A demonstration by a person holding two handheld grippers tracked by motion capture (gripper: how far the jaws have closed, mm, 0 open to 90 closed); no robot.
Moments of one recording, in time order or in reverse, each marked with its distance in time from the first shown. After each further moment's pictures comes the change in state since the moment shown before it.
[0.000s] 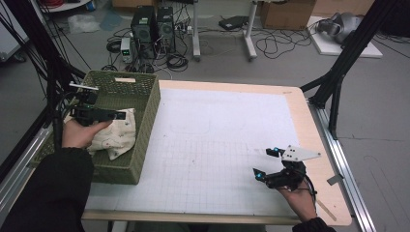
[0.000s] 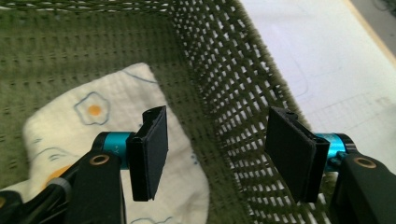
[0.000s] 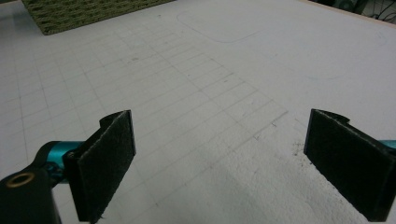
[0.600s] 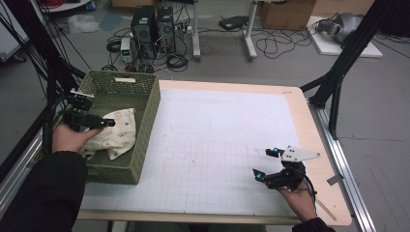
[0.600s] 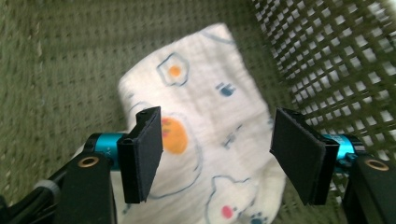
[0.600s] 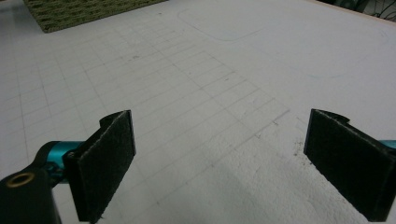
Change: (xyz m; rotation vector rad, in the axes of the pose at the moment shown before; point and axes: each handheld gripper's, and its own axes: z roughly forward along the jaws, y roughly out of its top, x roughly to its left) left arm 0.017 -0.016 -0.004 0.101 0.239 0.061; right arm 0.001 0.000 0.000 0.006 0.000 -0.002
